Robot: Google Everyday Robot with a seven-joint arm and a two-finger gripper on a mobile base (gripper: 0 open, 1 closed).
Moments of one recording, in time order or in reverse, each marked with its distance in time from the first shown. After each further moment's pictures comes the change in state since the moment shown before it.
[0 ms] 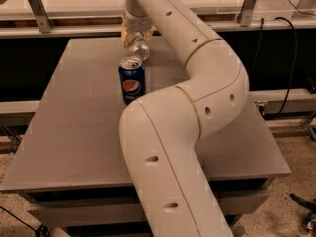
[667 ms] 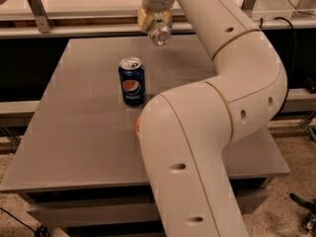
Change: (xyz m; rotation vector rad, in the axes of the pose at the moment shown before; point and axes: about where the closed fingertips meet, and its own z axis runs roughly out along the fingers) arm -0.002 -0.042 -0.079 0.007 -0.094 -0.151
